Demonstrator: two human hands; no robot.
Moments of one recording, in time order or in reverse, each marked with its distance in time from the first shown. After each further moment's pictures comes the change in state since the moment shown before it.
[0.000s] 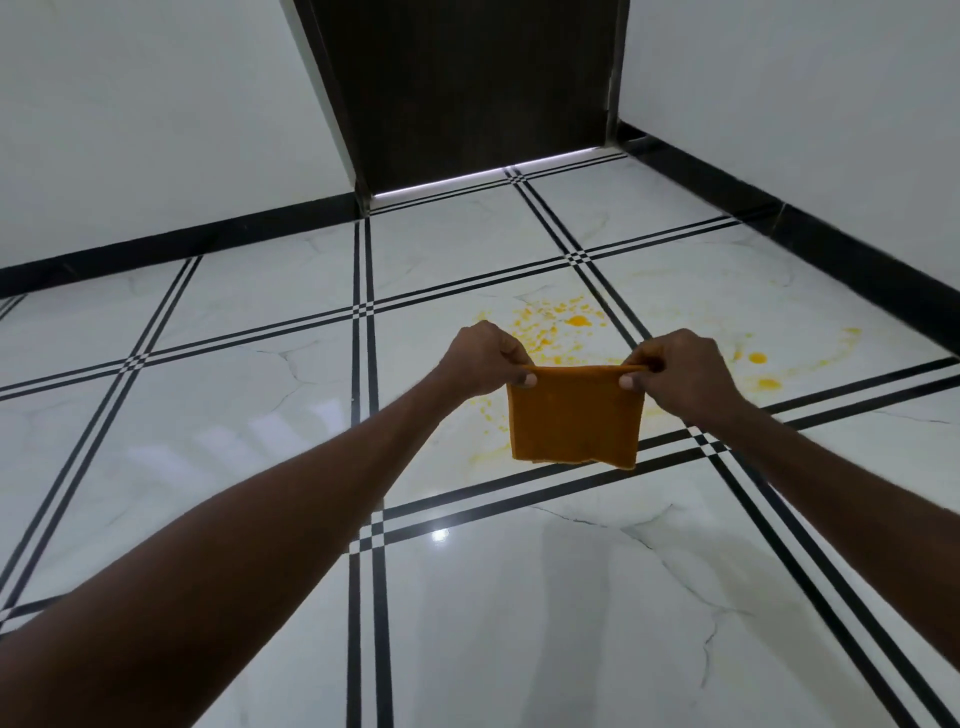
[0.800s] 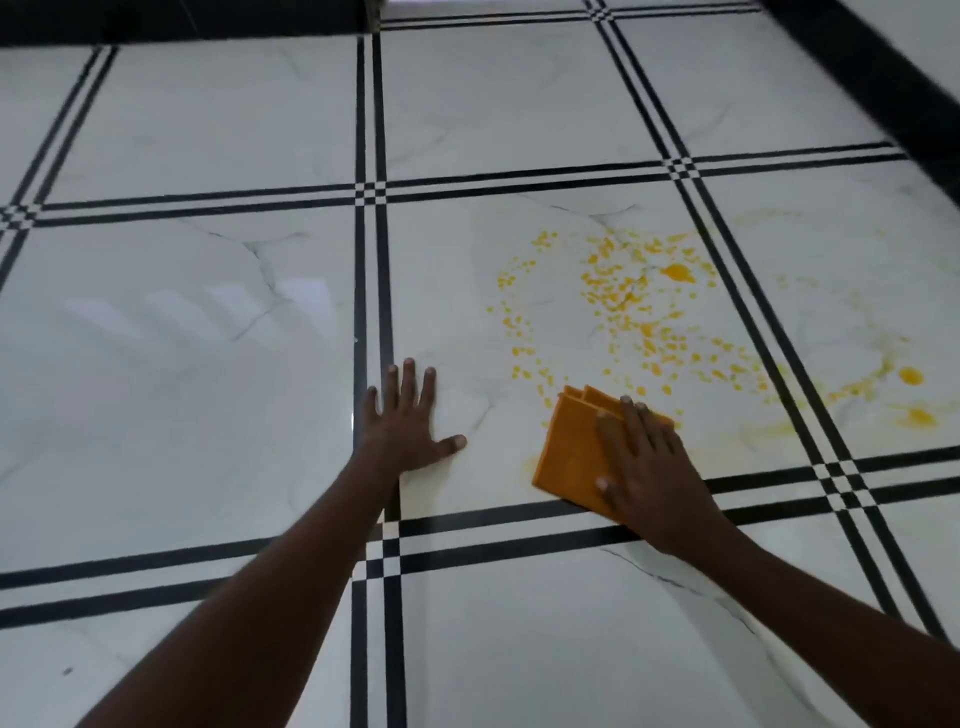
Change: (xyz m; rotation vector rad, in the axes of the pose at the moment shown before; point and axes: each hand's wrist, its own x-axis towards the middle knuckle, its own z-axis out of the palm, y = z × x) left_hand 0.056 -0.334 0.078 0.559 -0.270 -0.329; right_hand 0.051 0.064 0.245 -0.695 -0.337 -0.329
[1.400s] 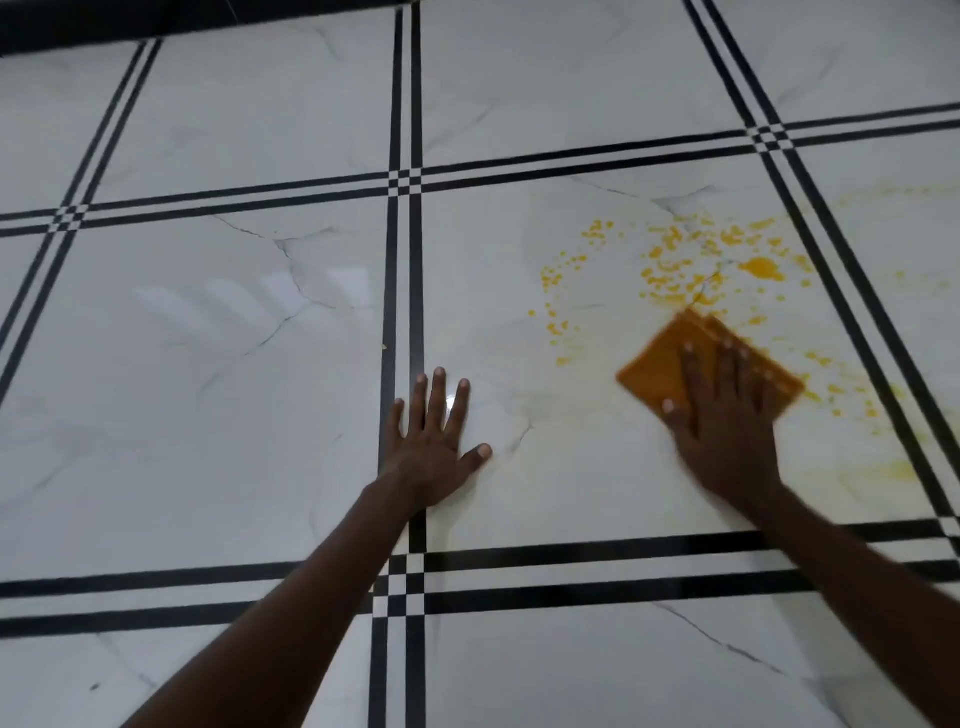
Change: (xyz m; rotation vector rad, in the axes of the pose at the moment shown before) left_hand 0.005 -0.008 0.006 -0.070 0.005 0.027; right_hand 0.111 0.041 0.040 0.184 0.172 0.312
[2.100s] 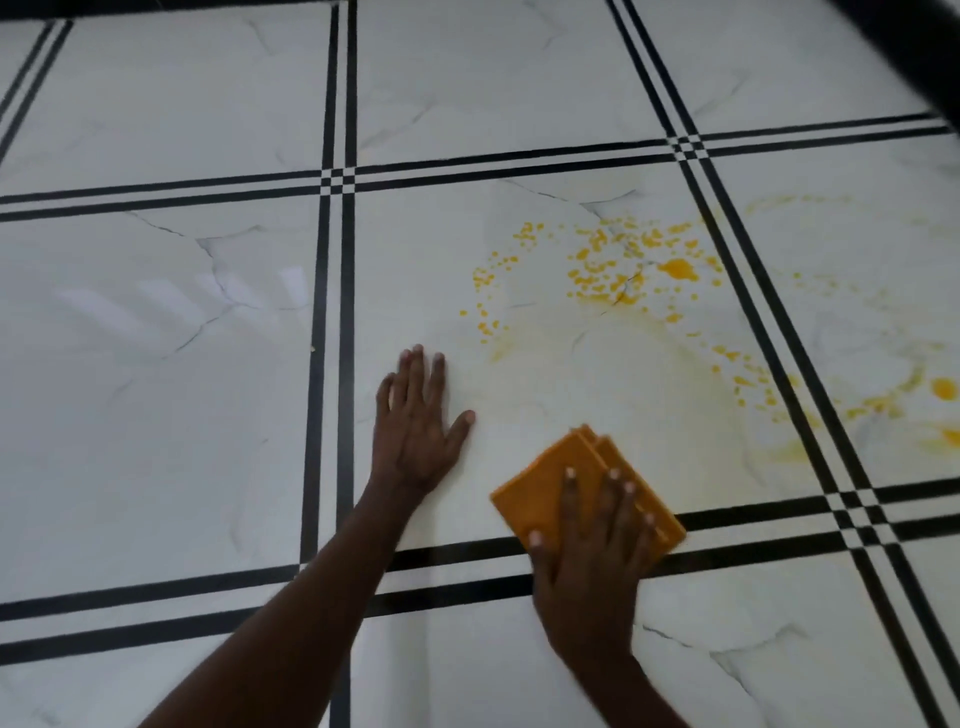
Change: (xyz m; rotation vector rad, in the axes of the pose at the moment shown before) left_hand 0.031 0.062 0.012 -0.103 0.486 0.054; right_hand -0.167 -0.082 -0.002 0.094 -0.026 0.112
